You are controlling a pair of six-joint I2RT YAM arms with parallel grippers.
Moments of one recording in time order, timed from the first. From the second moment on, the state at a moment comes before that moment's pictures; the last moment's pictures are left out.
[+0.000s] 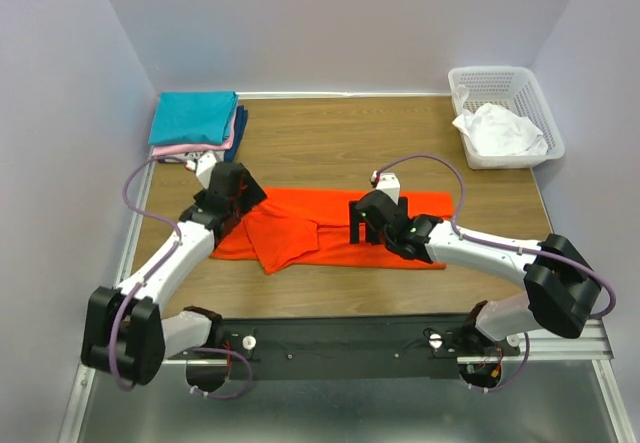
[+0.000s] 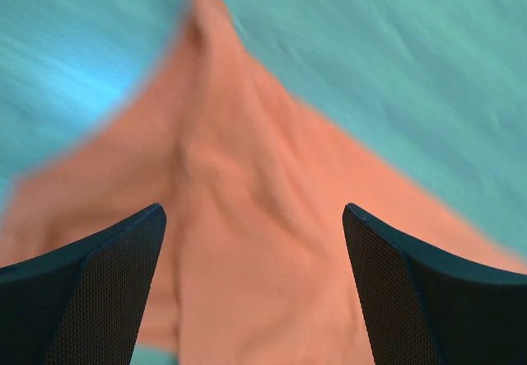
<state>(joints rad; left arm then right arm) -0.25 1.21 0.75 -0.29 -0.30 -0.80 0.88 1.41 0.81 -0.26 0.45 0.61</state>
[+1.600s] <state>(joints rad) -0.53 0.95 0.51 -0.54 -0.38 -1.09 0.85 1.43 0.79 -0.28 0.43 0.61</state>
